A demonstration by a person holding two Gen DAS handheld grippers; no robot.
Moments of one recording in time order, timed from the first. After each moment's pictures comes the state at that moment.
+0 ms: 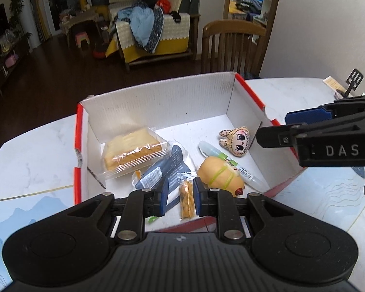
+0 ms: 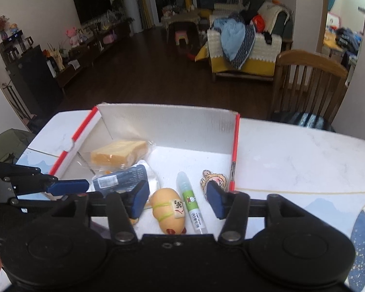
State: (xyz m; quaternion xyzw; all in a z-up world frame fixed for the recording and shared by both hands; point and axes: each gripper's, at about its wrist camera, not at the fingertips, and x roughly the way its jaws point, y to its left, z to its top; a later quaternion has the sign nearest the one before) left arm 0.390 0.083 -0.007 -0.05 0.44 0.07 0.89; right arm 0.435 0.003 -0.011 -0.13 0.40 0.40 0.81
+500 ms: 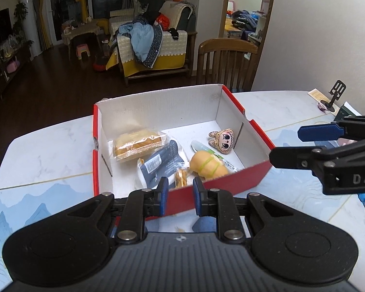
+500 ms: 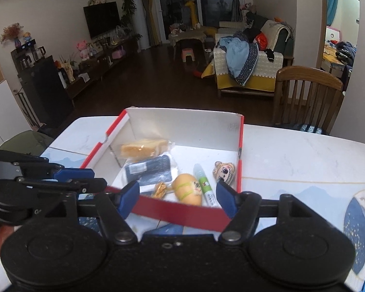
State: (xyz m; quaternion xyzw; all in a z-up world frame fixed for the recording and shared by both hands) left arm 0.321 0.073 0.022 -0.06 0.40 0.07 0.91; right arm 0.371 -0.039 0.020 -0.11 0.37 0.42 0.82
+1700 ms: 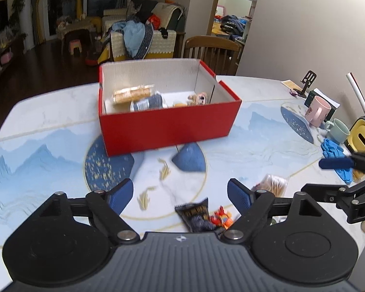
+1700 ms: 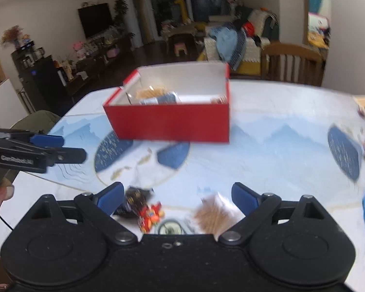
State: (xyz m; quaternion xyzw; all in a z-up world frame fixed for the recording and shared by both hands) left arm 0.188 0.043 0.001 -0.10 0.39 0.04 0.91; right arm 0.258 -0.153 -0.024 -0.08 0.39 0.39 0.83
